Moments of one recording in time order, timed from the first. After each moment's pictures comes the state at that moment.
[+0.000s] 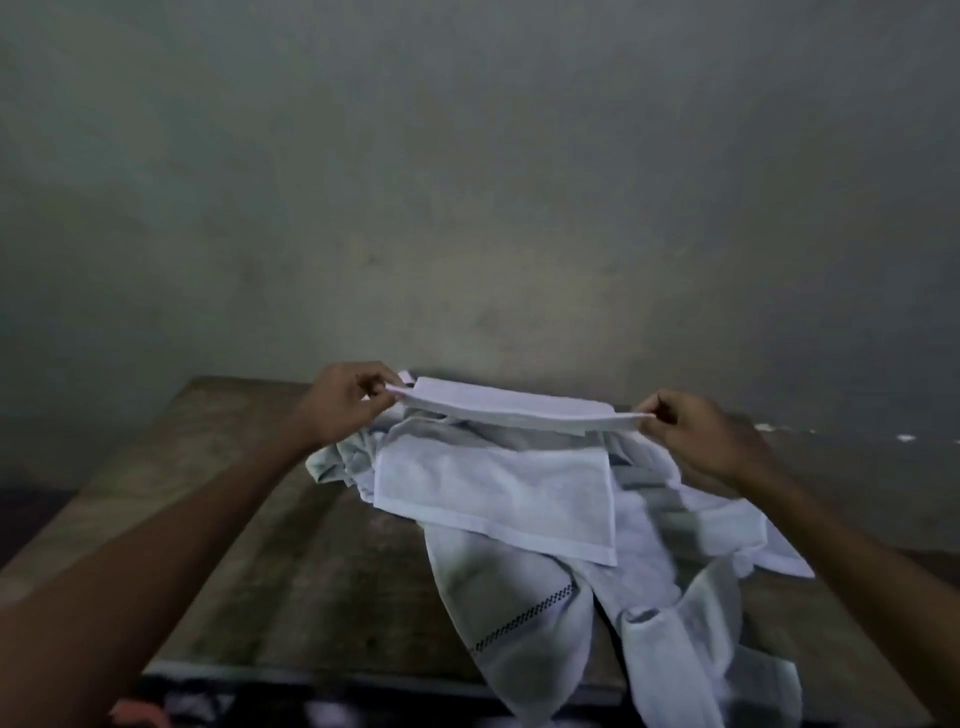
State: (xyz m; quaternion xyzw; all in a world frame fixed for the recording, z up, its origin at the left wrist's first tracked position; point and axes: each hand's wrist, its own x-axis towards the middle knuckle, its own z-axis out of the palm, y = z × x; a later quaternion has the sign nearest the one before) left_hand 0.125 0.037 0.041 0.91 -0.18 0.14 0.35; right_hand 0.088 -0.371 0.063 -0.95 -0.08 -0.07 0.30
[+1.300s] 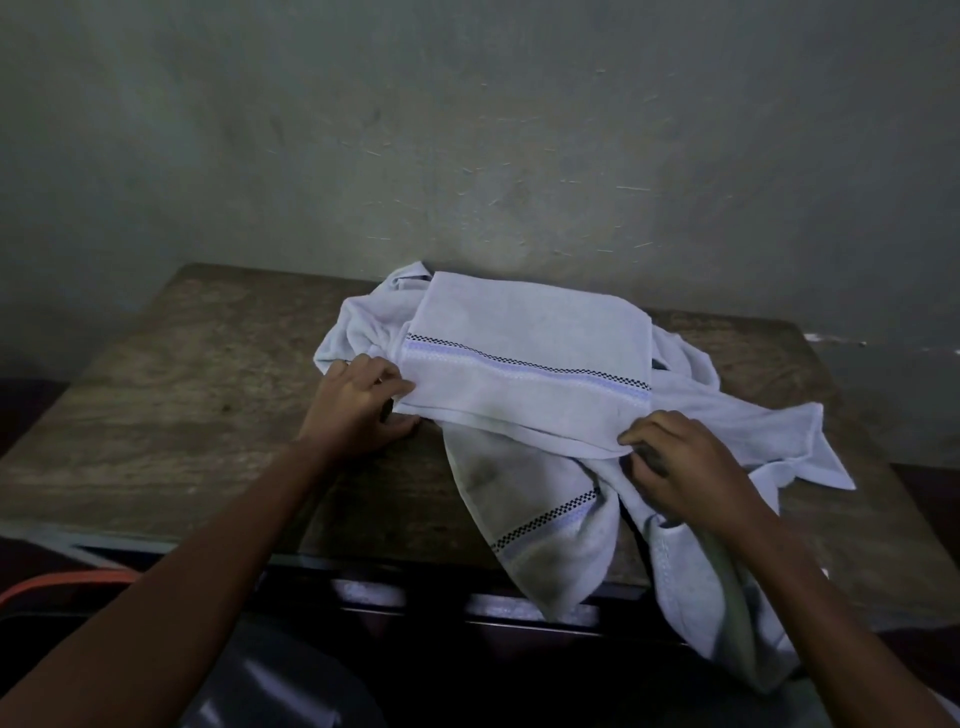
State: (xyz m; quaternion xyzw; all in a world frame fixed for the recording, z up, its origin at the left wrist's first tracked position) left_hand 0.078 0.044 -0.088 0.95 -0.23 0.22 0.07; right_hand 0.027 -0.353 -0.065 -0.94 -0.25 -0.16 0.15
